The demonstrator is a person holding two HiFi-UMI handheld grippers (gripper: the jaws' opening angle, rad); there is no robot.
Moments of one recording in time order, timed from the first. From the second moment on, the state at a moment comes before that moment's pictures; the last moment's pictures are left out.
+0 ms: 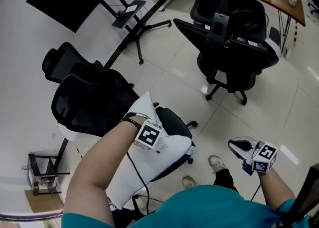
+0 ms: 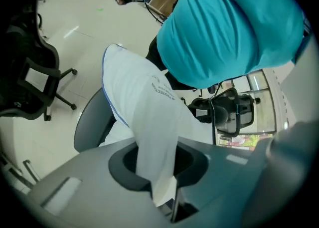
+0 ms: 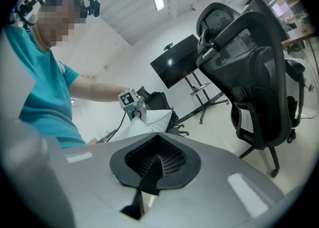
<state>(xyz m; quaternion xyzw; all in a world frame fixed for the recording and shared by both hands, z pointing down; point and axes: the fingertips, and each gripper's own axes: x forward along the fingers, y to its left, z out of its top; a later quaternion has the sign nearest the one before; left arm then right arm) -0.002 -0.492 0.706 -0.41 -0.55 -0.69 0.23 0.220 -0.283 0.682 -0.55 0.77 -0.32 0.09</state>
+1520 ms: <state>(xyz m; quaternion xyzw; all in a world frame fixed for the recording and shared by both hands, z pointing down) -0.176 -0.643 0.235 -0.71 -0.03 -0.69 0.11 0.166 -0.342 0.537 -0.51 0.83 -0.21 0.07</state>
